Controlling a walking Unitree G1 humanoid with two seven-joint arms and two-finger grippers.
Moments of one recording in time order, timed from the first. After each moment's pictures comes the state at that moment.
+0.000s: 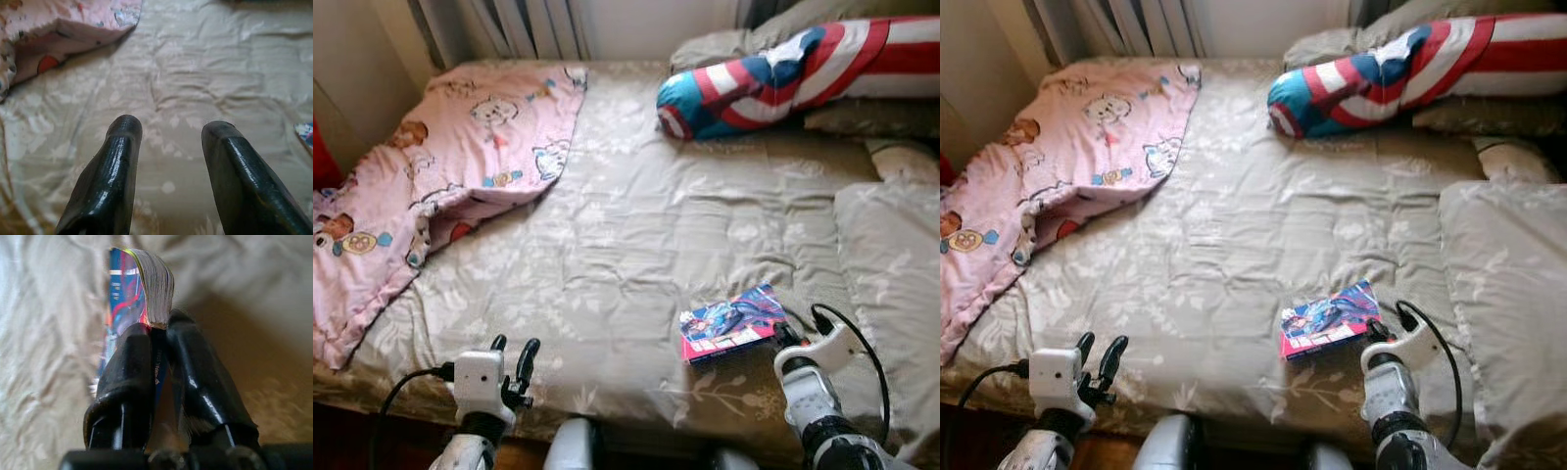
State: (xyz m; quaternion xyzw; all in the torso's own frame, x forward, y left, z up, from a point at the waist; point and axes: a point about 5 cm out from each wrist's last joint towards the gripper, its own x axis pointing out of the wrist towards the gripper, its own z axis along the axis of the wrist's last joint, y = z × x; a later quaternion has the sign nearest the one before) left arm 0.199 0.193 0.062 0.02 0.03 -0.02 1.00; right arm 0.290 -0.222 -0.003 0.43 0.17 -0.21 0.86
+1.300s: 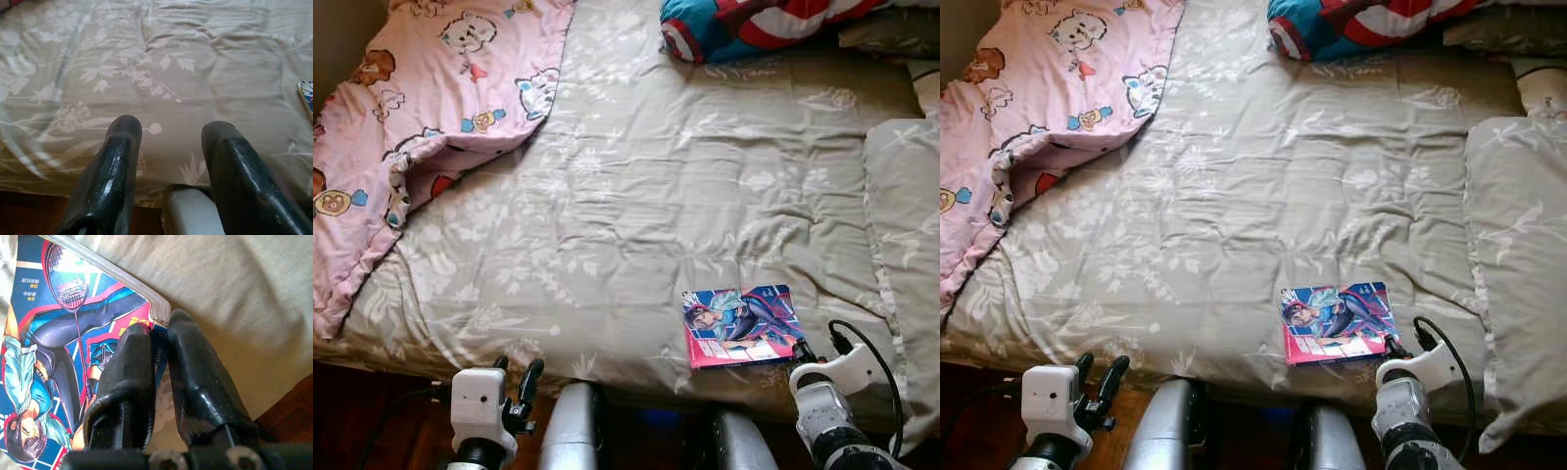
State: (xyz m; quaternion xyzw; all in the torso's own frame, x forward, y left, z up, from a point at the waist) left arm 0.171 0.180 0.078 0.01 0.07 -0.02 1.00; right arm 0.282 -0.236 -0.007 0.42 0.18 -0.26 0.85
